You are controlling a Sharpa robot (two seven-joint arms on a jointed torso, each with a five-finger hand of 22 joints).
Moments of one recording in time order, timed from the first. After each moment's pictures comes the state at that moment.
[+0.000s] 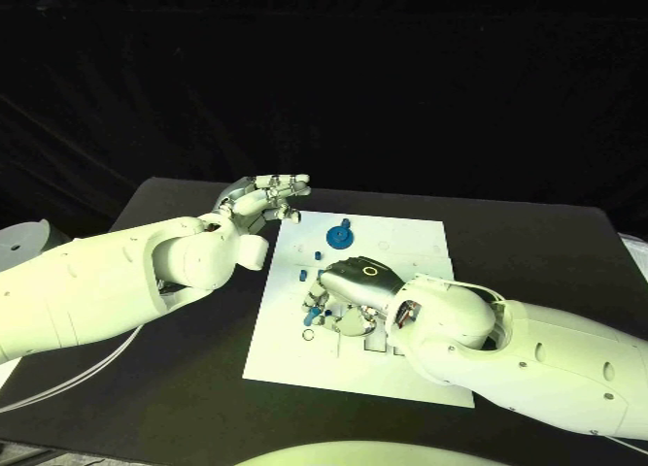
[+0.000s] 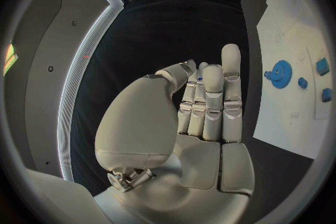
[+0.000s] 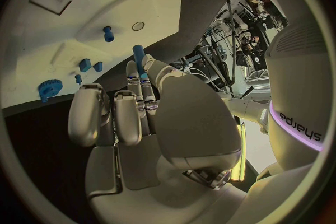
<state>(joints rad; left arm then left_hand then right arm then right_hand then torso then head) 1.18 -0.83 -0.03 1.50 0.13 -0.26 0.37 1.36 -0.13 0.50 -0.01 0.14 1.06 0.16 0.12 0.07 1.17 0.09 0.18 0.09 1.25 0.00 1.09 0.54 0.16 1.27 0.10 0.57 0.83 0.99 -0.66 0.02 1.75 -1.77 -0.23 -0.15 1.44 -0.10 0.43 0.08 0.05 1.18 0.12 0.07 0.08 1.25 0.05 0.07 0.06 1.47 -0.02 1.37 1.26 0.08 1.43 0.08 1.30 1.18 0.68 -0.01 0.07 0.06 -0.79</state>
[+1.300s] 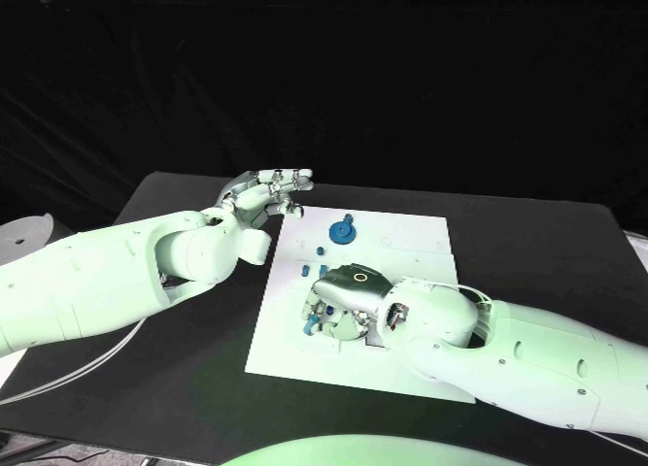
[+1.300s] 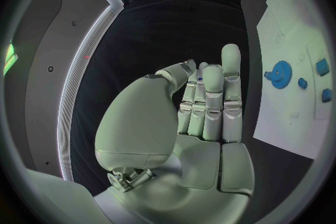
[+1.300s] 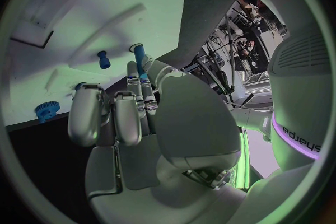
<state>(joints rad) 1.18 -0.83 -0.03 1.50 0.13 -0.26 0.37 1.36 -0.13 0.50 -0.01 0.14 1.06 0.16 0.12 0.07 1.17 0.09 0.18 0.09 1.25 0.00 1.09 0.54 0.16 1.27 0.10 0.57 0.83 0.97 -0.61 0.00 1.68 -1.79 -0.16 -0.13 1.44 -0.10 0.43 0.08 0.05 1.18 0.12 0.07 0.08 1.25 0.06 0.07 0.06 1.47 -0.02 1.37 1.26 0.08 1.43 0.08 1.30 1.18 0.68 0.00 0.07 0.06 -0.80</state>
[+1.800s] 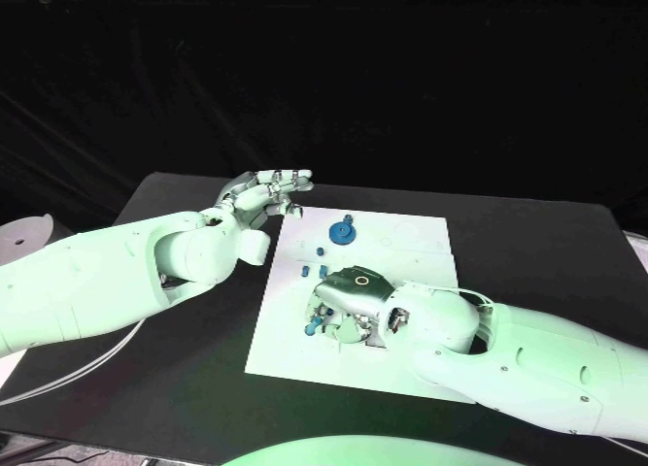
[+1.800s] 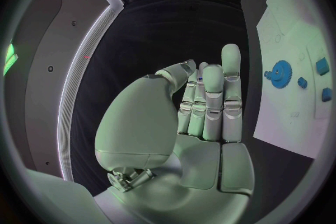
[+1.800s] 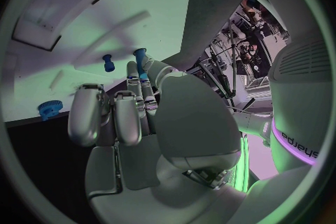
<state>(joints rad) 1.18 -0.84 -0.03 1.50 0.13 -0.26 0.37 1.36 -0.13 0.50 -0.01 0.14 1.06 0.16 0.12 0.07 1.17 0.09 0.18 0.09 1.25 0.00 1.09 0.54 0.16 1.27 0.10 0.57 0.83 0.97 -0.62 0.00 1.69 -1.83 -0.16 -0.16 1.43 -0.10 0.43 0.08 0.05 1.18 0.13 0.07 0.08 1.25 0.06 0.07 0.06 1.47 -0.02 1.37 1.26 0.08 1.43 0.08 1.30 1.18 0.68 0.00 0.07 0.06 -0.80</state>
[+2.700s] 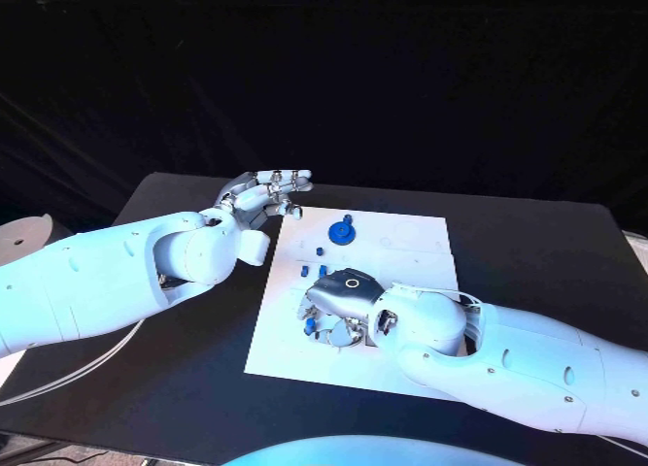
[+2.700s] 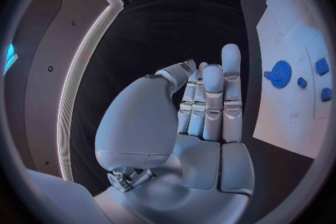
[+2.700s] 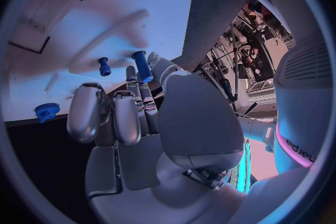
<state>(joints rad) 1.18 -0.84 -0.03 1.50 0.13 -0.26 0.36 1.36 -0.13 0.50 -0.01 0.14 1.06 0.16 0.12 0.07 1.17 0.09 0.18 0.09 1.25 0.00 1.09 0.54 0.16 1.27 0.10 0.57 0.83 0.97 -0.58 -0.01 1.67 -1.86 -0.13 -0.20 1.36 -0.17 0.34 0.10 0.05 1.05 0.14 0.06 0.07 1.11 0.09 0.06 0.06 1.46 -0.01 1.37 1.24 0.08 1.42 0.10 1.28 1.15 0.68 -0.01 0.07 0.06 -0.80</state>
